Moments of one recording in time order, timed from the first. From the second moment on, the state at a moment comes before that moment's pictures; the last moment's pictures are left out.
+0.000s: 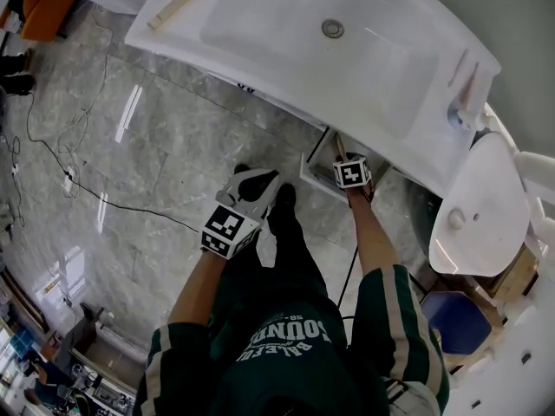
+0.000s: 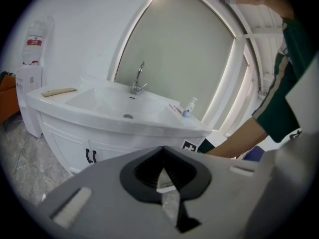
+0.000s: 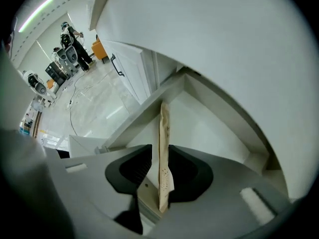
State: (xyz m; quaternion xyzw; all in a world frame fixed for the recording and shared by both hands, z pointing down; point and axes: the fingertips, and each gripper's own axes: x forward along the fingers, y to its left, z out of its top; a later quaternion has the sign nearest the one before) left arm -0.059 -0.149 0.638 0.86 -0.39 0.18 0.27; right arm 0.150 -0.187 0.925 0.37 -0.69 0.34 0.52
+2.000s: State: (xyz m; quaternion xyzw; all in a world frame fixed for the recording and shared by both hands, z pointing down) left arm -0.088 -0.172 0.394 0.88 -0.46 0.06 0.09; right arm 0.097 -0.207 0.376 0.49 -0.87 0.06 0.07
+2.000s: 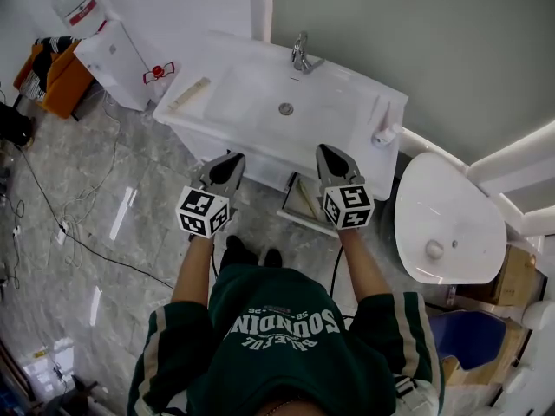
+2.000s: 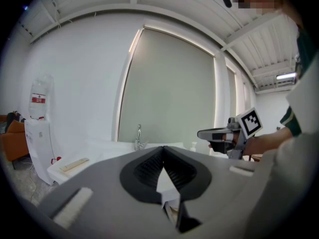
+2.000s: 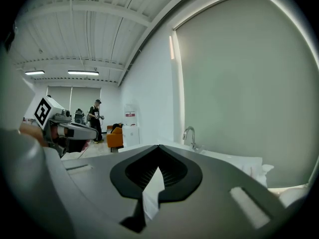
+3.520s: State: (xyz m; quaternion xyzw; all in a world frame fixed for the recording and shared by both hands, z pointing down) left arm -0.088 -0.172 0.411 0.88 -0.46 0.06 0.11; right arm 0.091 -0.200 0.401 0.49 -0.87 0.07 0.08
